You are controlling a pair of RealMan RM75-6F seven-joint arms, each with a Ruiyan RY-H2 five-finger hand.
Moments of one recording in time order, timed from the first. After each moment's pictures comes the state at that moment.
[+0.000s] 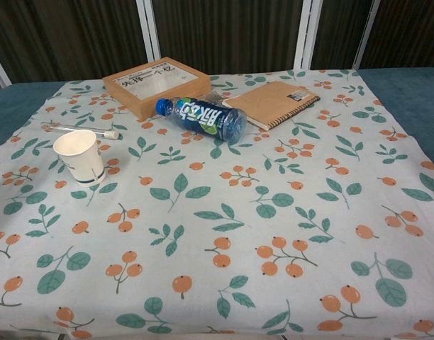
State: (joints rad) left arm -0.15 -1.15 0.02 -1.45 1.57 1.49 -0.05; right arm 0.02 -1.09 0.07 -1.52 -1.46 1.51 -0.02
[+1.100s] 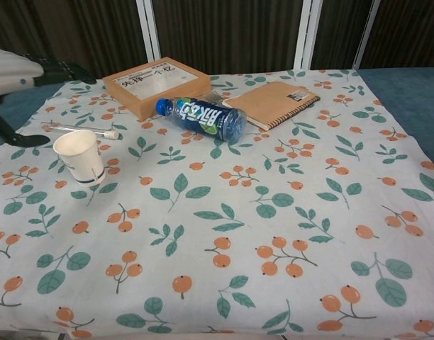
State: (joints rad) left arm -0.61 -1.12 -0.18 -1.79 1.27 0.92 0.54; right arm 0.04 -1.10 0.08 -1.50 -1.44 1.47 0.00
